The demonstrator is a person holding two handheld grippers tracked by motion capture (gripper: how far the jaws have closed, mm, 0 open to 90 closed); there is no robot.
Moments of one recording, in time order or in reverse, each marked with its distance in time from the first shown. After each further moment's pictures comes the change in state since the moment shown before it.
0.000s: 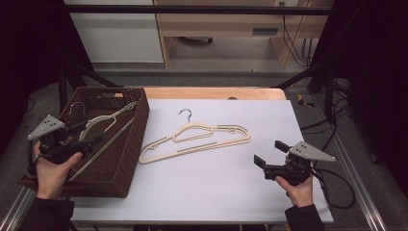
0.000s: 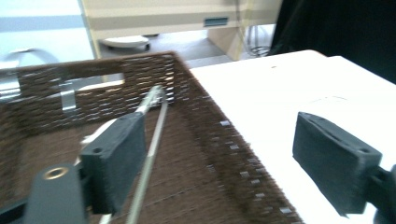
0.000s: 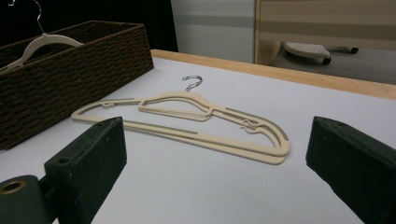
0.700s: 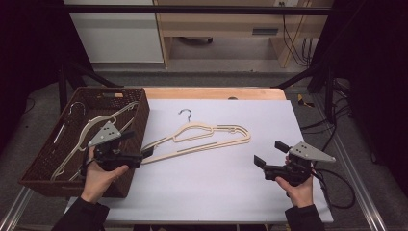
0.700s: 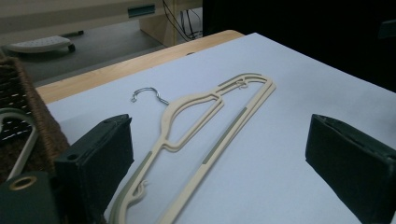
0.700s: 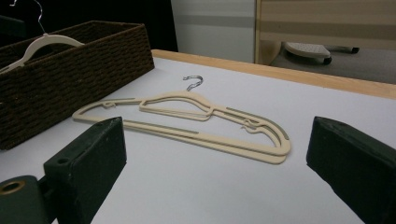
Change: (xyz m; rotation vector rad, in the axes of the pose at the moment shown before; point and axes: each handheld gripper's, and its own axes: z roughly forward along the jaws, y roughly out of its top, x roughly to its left) left arm -0.094 0.000 0.057 0.065 -0.241 0.114; right arm 0.001 0.000 -0.001 0.000 0.003 0.001
